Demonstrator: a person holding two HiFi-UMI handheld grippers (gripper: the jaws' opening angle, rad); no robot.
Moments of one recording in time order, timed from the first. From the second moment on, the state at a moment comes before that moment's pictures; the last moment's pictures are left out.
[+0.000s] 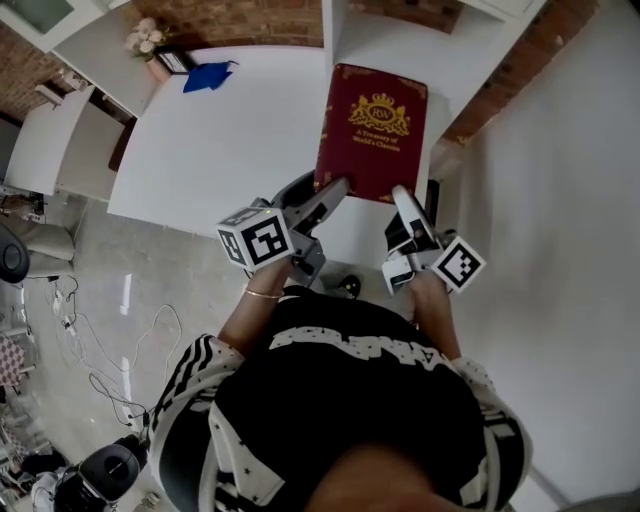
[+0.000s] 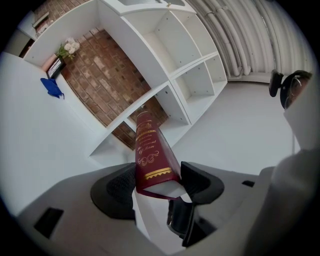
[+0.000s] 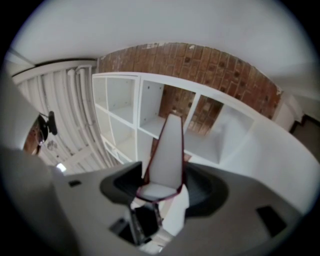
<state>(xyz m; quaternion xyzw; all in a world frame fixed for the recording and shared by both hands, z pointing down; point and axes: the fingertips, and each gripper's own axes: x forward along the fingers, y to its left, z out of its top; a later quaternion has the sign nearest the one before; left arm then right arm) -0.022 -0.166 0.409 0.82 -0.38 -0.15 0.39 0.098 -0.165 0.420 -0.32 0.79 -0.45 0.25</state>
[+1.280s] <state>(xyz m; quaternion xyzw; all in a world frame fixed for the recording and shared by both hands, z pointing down) -0.007 -0.191 0.427 0.80 -0.33 -0.16 0.47 0.113 -0.182 0.424 -0.38 0.77 -0.43 0.26</state>
